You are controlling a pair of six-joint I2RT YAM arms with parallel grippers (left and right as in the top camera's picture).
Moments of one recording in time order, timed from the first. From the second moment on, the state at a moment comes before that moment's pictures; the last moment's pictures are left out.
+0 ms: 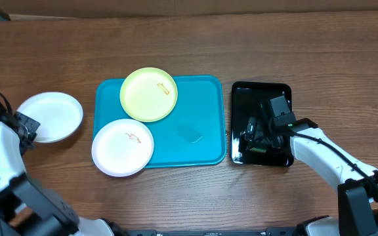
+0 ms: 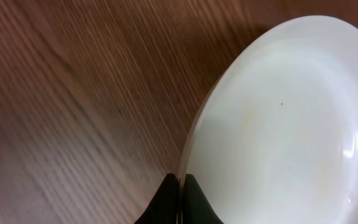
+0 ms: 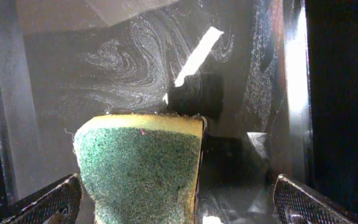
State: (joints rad) left arm 0.69 1.68 1.23 -0.74 -0.11 -0.42; right arm 0.30 1.56 0.79 -0.46 0.11 0.49
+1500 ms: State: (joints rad) left arm 0.56 1.43 1.39 -1.24 0.33 -0.31; right arm 0.30 1.56 0.79 -0.45 0.09 0.49
